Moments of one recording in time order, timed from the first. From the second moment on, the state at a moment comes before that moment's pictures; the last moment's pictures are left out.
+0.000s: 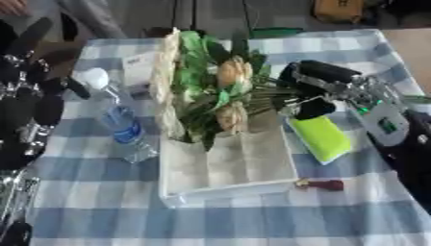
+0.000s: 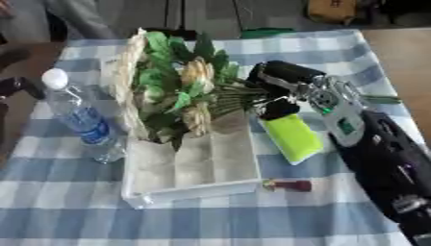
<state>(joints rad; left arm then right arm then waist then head) -0.14 0.27 0.00 -1.98 0.21 -0.30 -0.18 -0.76 -0.40 0.34 -1.21 0.64 -0.39 0.45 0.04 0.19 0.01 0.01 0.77</state>
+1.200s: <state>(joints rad) -0.14 0.27 0.00 -1.98 0.21 -0.30 -0.18 -0.74 -0.40 0.33 -1.24 0.61 -0.48 0.54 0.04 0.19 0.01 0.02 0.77</state>
